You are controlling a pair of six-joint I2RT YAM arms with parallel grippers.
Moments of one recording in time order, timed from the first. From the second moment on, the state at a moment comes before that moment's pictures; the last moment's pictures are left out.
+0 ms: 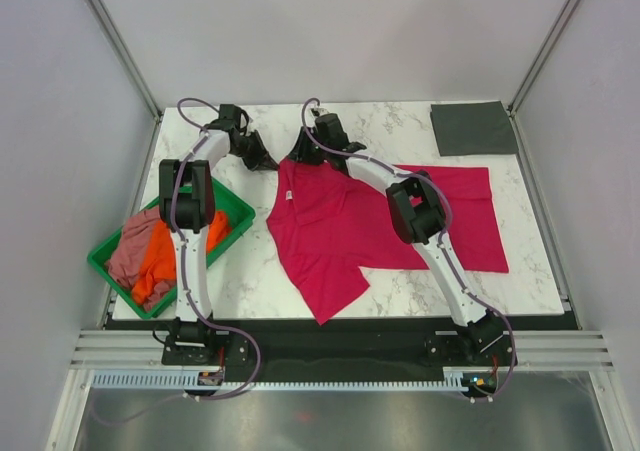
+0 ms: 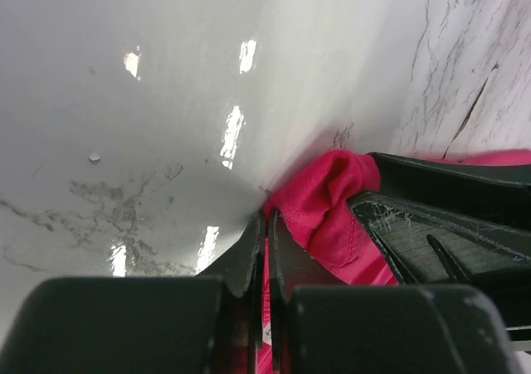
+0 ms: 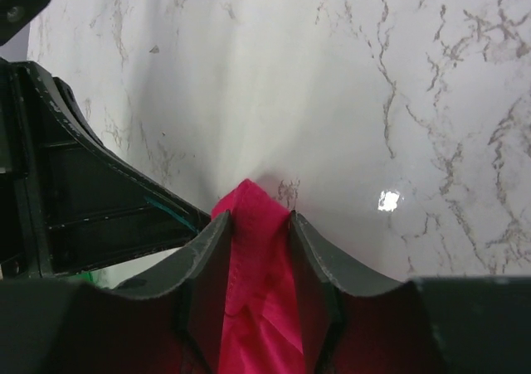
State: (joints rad) left arm -0.06 2.40 1.92 -0.60 0.50 -0.56; right arm 0.56 2.65 2.22 -0.08 -0.22 0.64
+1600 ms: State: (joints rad) left arm -0.11 2.28 1.79 -0.55 0.18 -0.68; right arm 0.72 2.64 2.24 -0.07 0.25 0.01
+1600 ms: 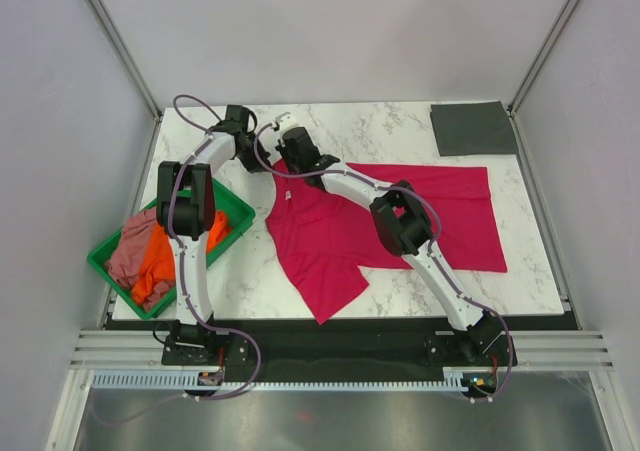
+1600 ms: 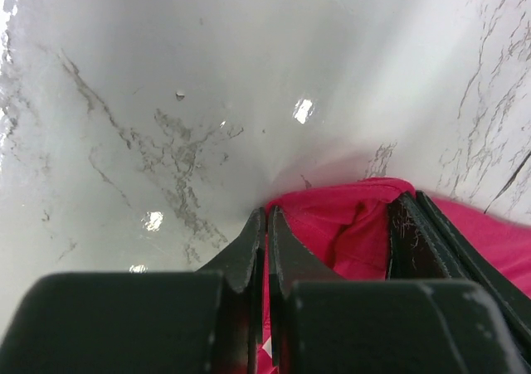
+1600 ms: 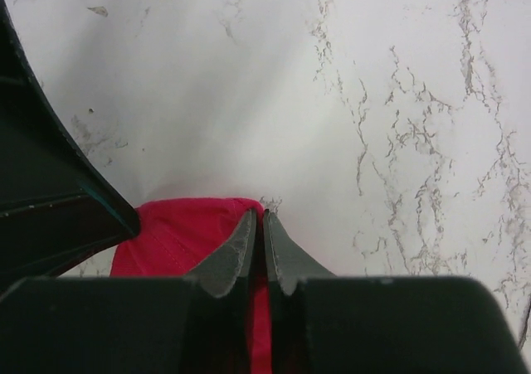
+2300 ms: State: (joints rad) left arm -0.07 2.24 1.79 -0.58 0.21 -0.65; right arm 0.71 2.25 1.97 -0.11 0.13 0.21
